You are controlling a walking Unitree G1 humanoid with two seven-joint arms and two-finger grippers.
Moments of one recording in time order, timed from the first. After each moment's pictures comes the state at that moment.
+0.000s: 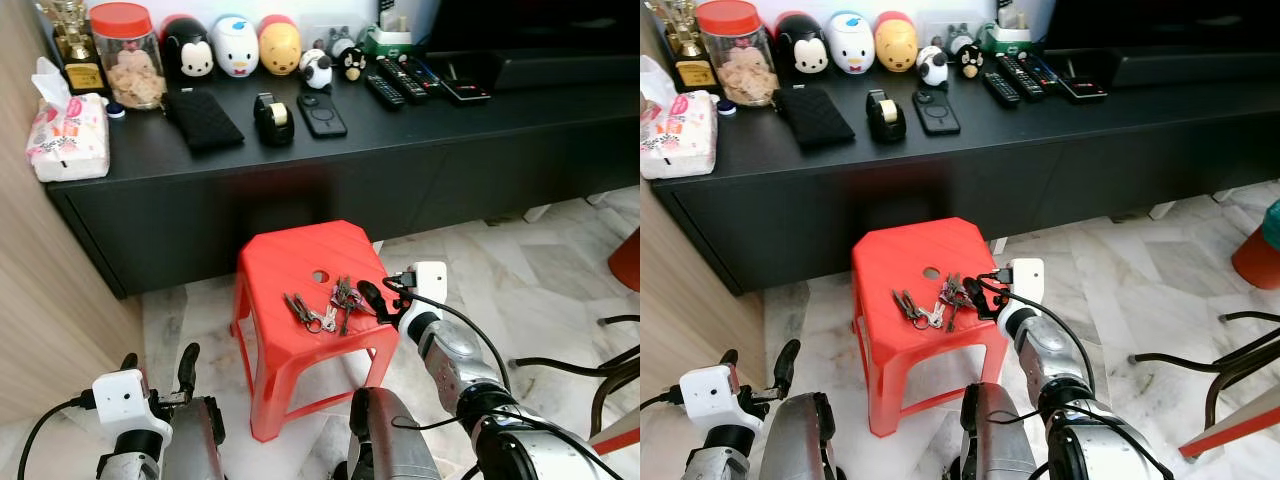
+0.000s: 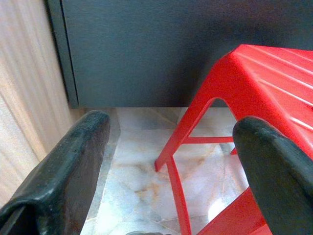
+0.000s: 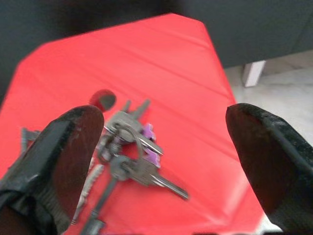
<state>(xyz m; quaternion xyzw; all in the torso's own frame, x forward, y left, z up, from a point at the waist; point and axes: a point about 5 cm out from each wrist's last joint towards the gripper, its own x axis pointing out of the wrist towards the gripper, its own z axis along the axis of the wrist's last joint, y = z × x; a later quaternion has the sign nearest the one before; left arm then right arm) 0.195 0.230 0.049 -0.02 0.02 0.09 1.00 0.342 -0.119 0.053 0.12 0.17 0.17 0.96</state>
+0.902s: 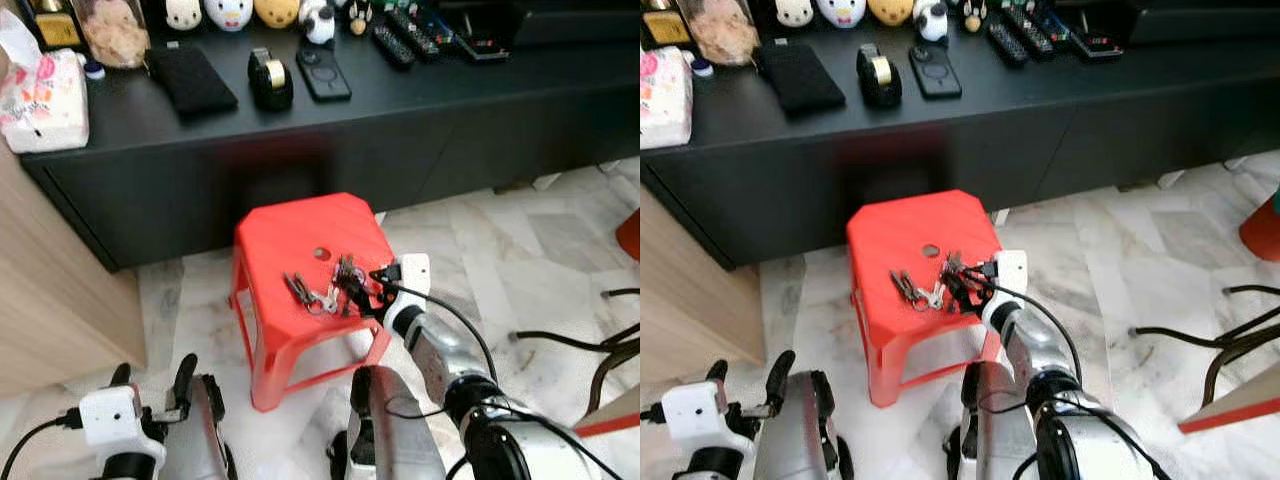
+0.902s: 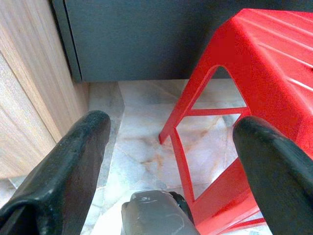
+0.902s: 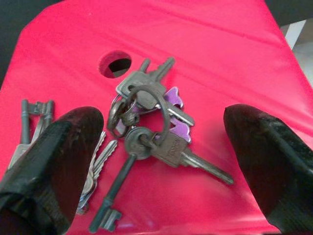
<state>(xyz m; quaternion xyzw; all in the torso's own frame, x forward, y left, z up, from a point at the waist) 0.166 0.223 0.071 -0.01 0.01 0.08 1.00 0.346 -0.104 0.061 0.15 0.15 0.20 0.96</state>
